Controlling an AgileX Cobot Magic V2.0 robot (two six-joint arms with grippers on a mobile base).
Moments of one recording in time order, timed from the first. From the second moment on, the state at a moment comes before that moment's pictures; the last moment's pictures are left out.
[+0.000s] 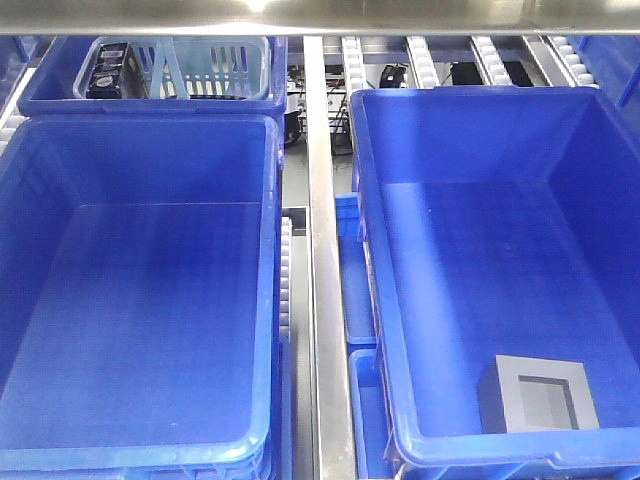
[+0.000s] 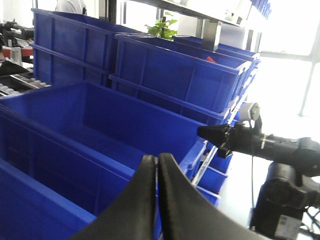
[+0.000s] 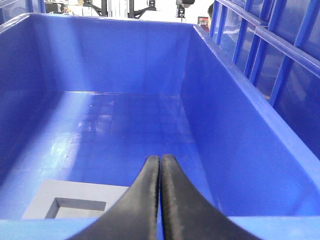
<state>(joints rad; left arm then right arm) -1.22 0.17 -0.55 0.41 0.49 -0.48 -0.06 -0.01 0.03 -0.13 0.13 0.07</state>
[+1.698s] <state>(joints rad) 0.03 -0.02 0.03 -0.01 0.12 0.08 -0.06 -0.01 0.03 -0.13 0.13 0.07</state>
